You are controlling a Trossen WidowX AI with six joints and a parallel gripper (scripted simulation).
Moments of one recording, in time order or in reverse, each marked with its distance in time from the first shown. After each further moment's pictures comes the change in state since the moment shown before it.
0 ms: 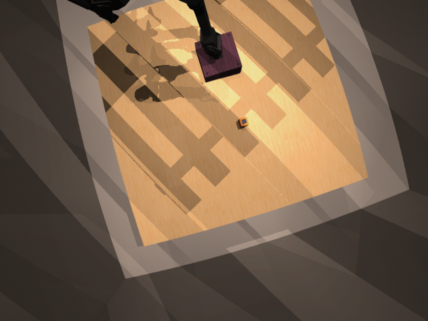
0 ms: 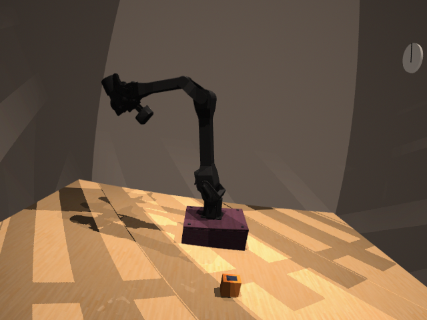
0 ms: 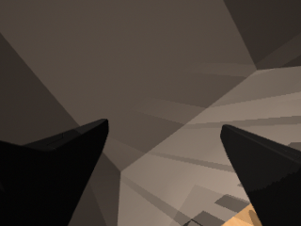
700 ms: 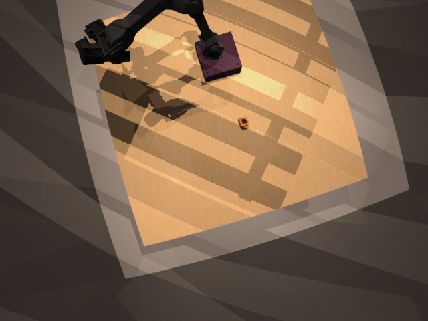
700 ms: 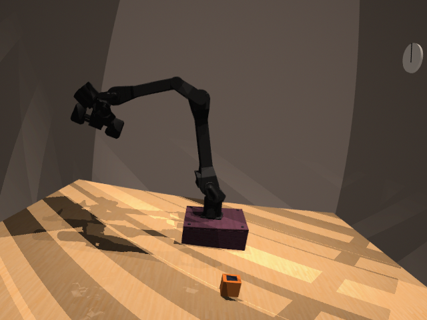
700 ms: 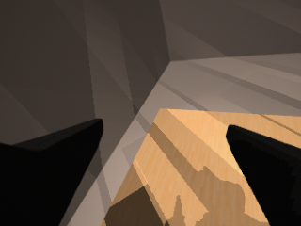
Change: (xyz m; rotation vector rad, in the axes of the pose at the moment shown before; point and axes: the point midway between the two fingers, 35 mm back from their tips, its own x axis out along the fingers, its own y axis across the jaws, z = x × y) arm -0.192 0.002 -0.105 -0.429 0.635 0.451
